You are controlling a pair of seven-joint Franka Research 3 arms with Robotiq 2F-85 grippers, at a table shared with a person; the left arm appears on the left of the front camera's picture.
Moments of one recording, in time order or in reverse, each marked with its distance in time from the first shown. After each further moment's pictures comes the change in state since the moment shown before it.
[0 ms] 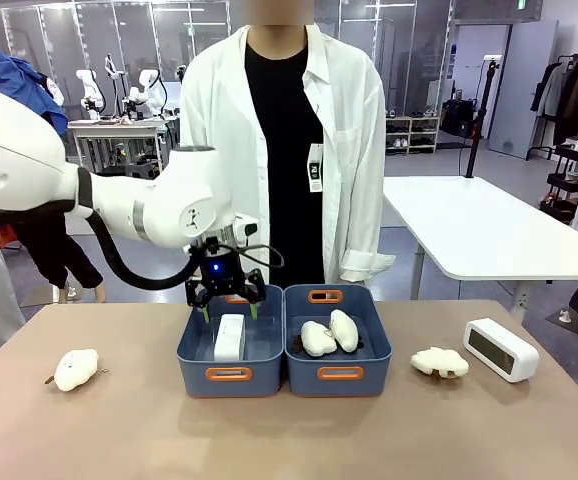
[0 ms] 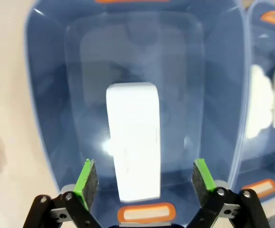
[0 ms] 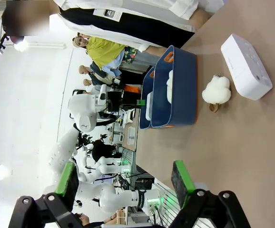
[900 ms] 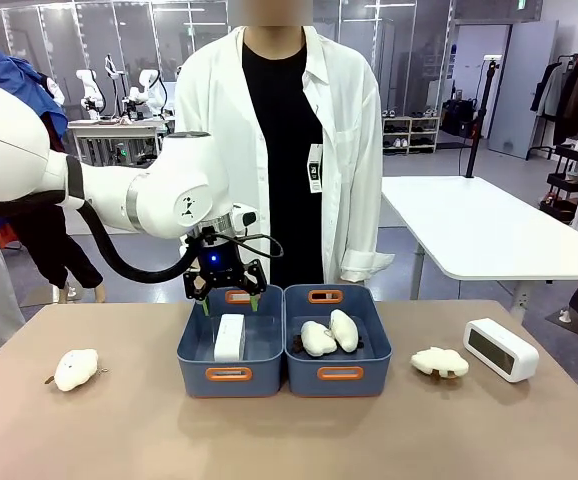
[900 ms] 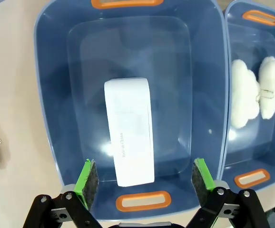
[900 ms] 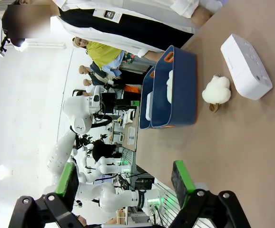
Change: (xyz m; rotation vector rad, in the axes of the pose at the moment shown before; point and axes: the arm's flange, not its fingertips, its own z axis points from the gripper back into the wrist) left arm -0.006 -0.001 0.017 -0.015 -0.008 -0.012; right arm 0.000 0.000 0.000 0.000 0.000 0.000
